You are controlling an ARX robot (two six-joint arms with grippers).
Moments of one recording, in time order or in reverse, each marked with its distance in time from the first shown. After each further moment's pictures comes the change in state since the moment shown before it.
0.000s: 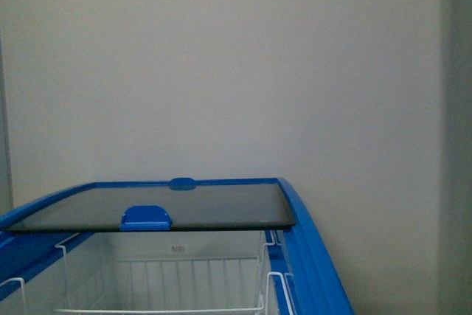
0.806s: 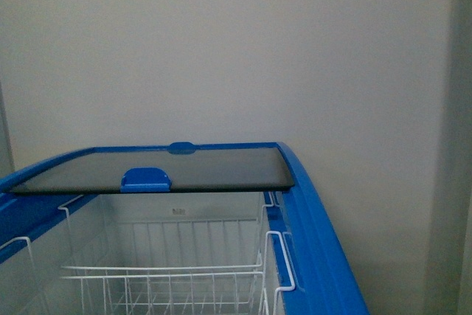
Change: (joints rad) left arm 0.000 0.000 0.000 0.000 0.000 0.000; right arm 0.000 0.000 0.000 0.000 0.000 0.000
